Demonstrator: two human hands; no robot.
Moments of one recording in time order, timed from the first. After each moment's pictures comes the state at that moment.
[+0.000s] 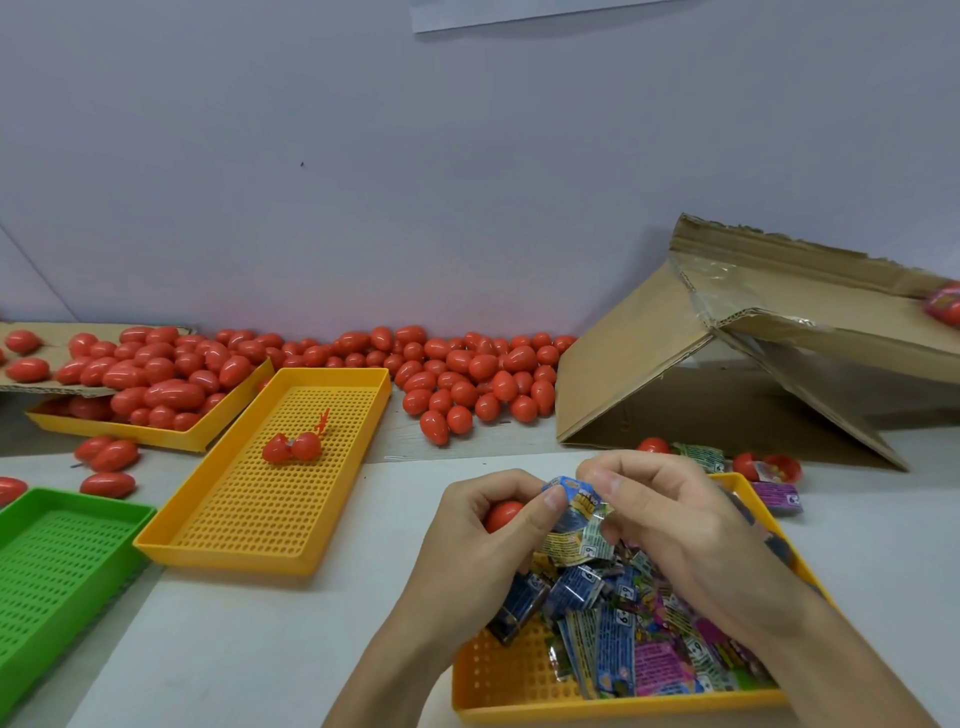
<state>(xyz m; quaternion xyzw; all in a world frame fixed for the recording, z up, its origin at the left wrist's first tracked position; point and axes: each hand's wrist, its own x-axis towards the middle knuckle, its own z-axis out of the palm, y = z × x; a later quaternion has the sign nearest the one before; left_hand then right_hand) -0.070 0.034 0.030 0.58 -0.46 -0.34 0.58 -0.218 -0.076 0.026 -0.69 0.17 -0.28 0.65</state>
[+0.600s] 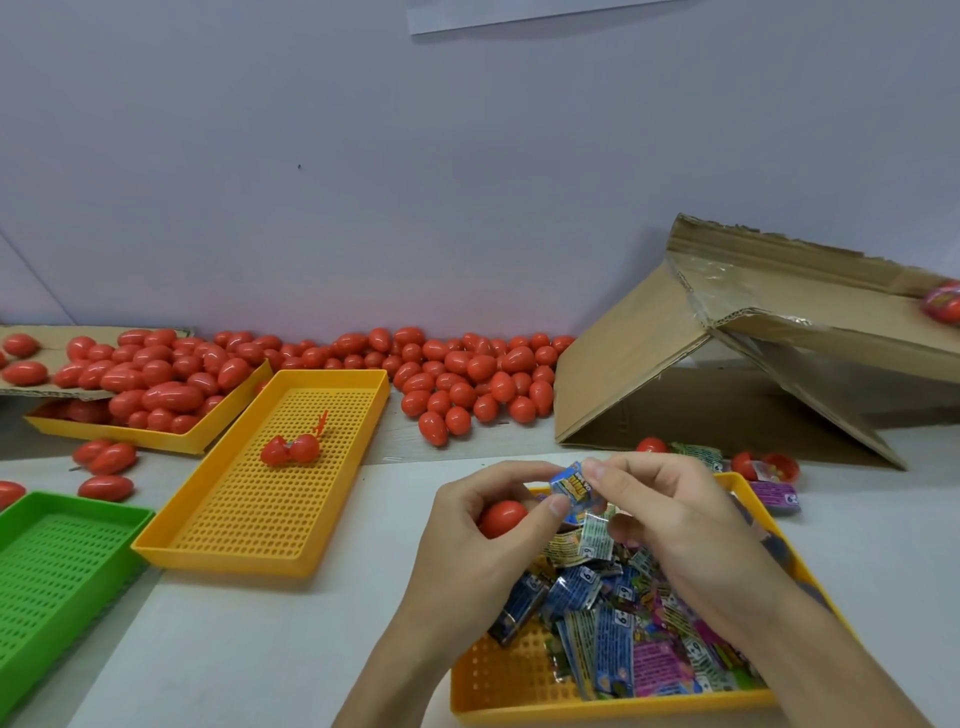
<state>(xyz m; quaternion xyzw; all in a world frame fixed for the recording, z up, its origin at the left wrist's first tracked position) -0.070 0.034 0.022 0.60 -0.46 -0.28 0.59 -0.211 -0.073 0.024 -0.66 0.27 -0.30 0.64</state>
